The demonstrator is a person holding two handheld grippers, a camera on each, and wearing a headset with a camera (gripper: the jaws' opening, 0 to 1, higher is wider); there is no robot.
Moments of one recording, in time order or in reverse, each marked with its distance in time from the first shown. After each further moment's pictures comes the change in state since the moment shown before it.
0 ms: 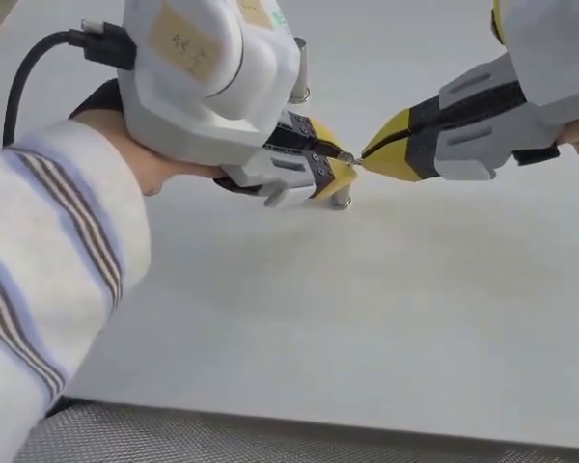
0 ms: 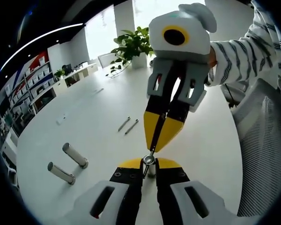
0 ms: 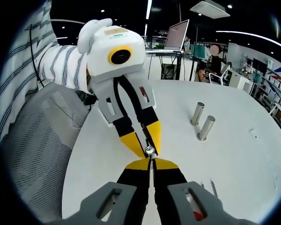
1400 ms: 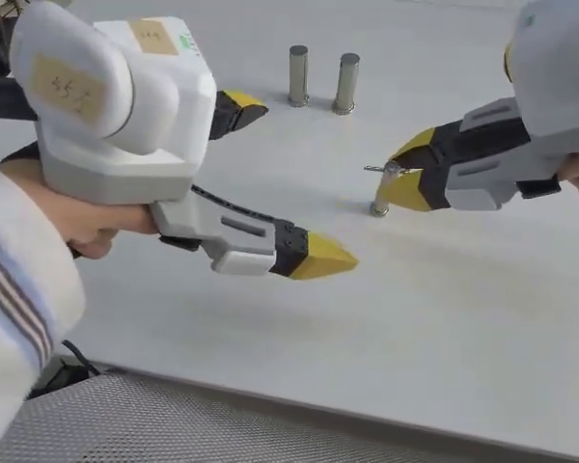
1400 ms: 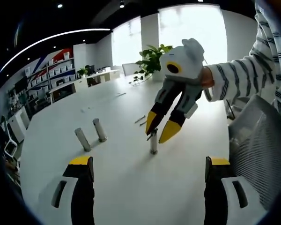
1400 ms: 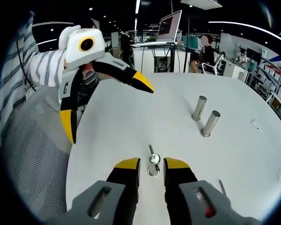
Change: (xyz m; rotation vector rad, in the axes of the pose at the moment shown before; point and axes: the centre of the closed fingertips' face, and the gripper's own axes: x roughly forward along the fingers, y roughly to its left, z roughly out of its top) left arm -0.082 -0.003 -0.037 -0.174 -0.144 0.139; right arm 0.020 0.011 0.007 0.073 0.067 -0.038
